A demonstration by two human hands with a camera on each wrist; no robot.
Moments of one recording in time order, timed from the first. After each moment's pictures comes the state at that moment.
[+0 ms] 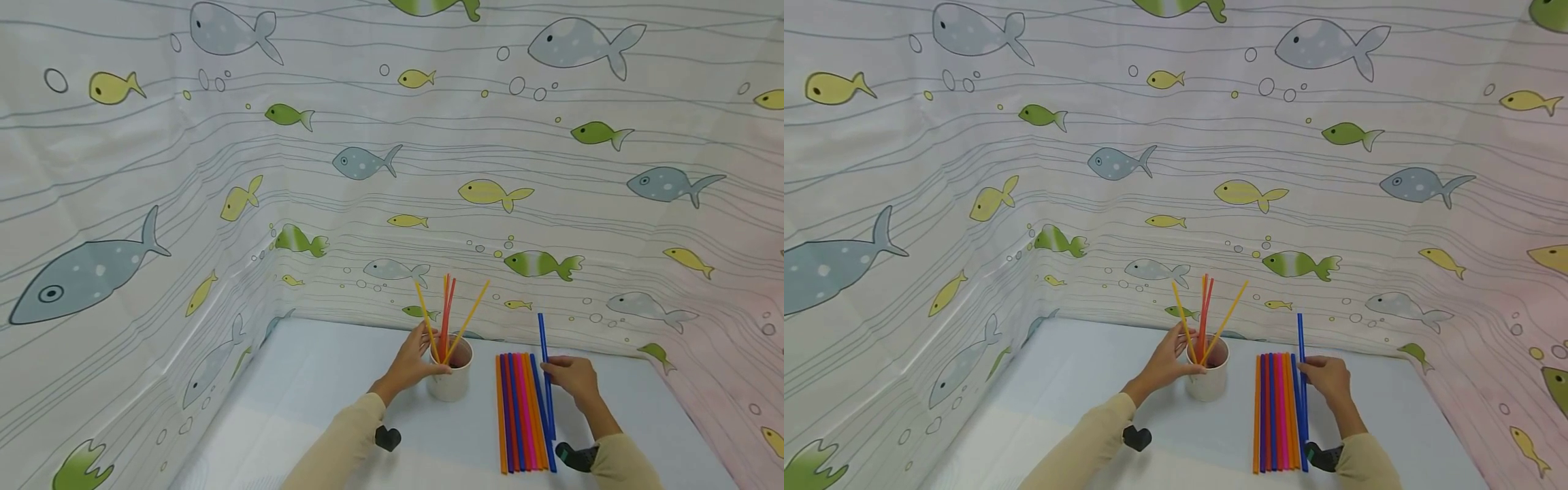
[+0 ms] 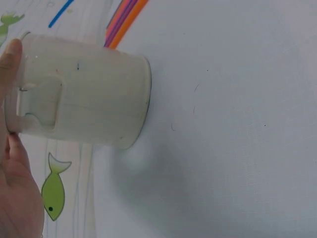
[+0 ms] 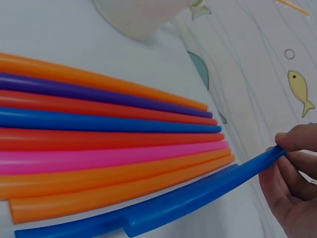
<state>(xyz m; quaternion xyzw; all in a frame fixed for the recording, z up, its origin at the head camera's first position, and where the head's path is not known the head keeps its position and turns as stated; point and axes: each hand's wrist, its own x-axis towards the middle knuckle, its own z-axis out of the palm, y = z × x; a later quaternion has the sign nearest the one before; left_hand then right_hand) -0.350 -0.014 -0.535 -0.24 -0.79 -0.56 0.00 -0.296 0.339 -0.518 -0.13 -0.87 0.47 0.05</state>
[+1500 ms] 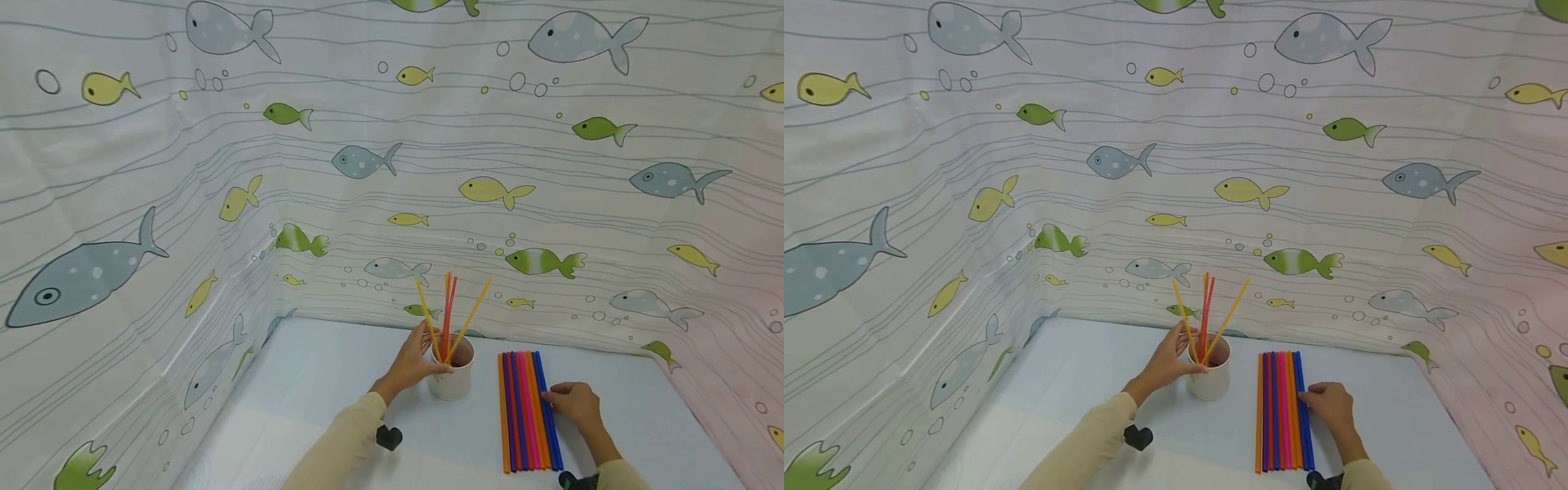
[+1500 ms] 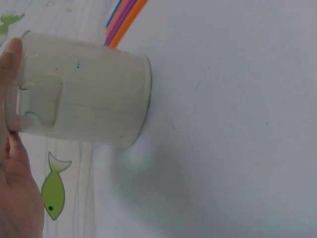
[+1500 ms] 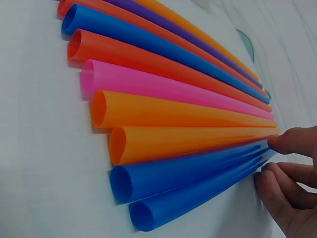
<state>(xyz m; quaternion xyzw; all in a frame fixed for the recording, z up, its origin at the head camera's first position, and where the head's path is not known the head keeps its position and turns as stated) -0.349 -0.014 -0.532 -0.24 -0.78 -0.57 0.00 -0.280 0.343 -0.564 -0.14 -0.91 0.39 0.01</state>
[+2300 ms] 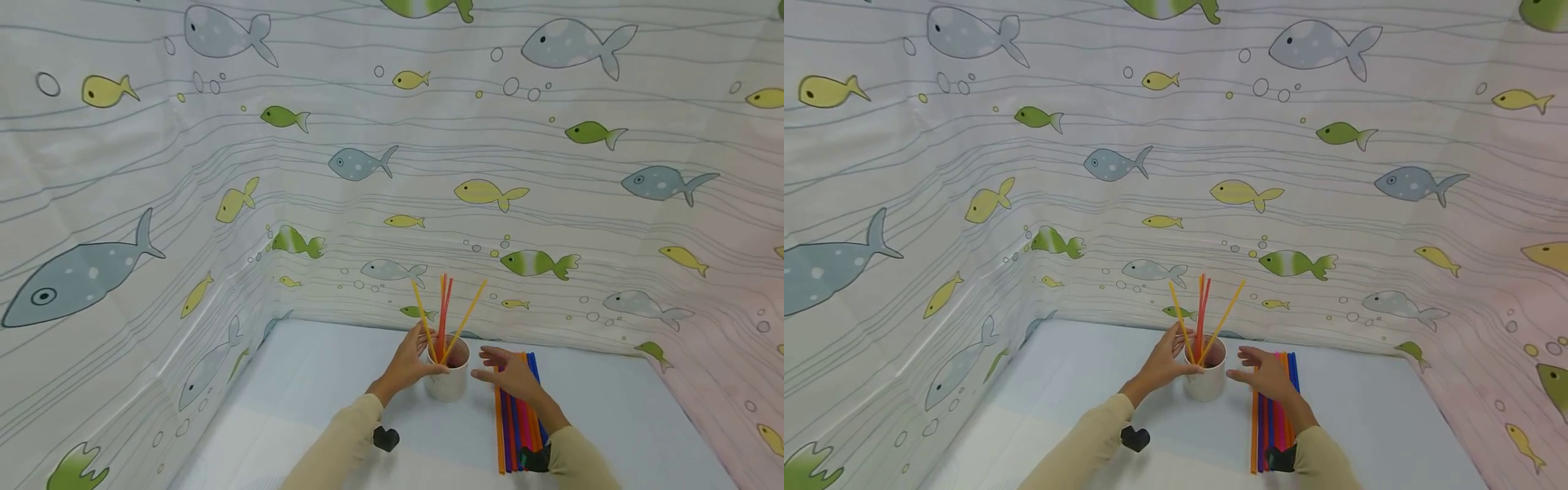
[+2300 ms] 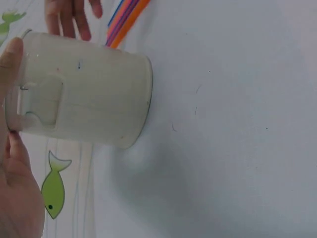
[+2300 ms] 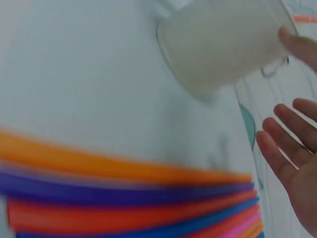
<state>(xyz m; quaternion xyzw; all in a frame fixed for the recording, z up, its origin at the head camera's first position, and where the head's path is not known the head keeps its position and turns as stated) -0.348 -0.015 -0.534 -0.24 -0.79 -0.57 0.01 -0.316 0.254 -0.536 0.10 -0.87 0.47 0.01</state>
